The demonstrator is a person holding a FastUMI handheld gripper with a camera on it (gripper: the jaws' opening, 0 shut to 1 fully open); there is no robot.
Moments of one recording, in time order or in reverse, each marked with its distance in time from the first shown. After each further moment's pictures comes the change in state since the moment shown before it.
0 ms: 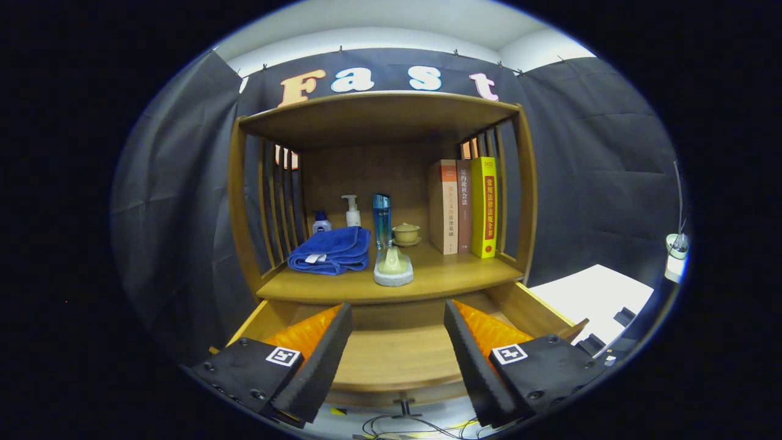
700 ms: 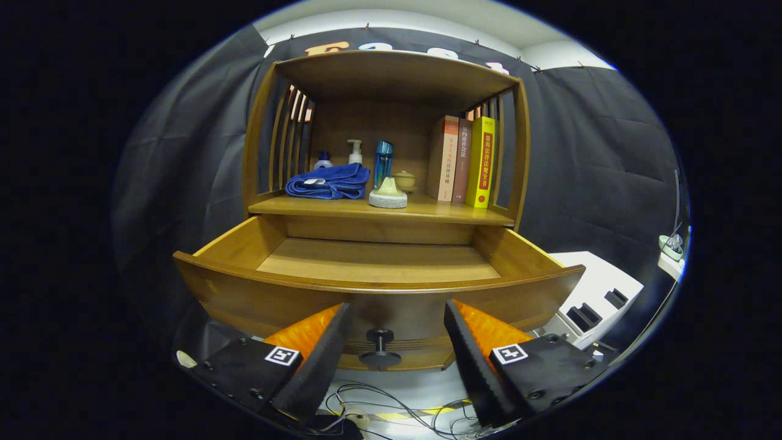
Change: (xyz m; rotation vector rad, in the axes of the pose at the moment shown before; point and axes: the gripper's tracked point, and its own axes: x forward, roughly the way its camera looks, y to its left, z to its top) arm -0.025 -0.009 -0.115 -0.132 0.127 -0.005
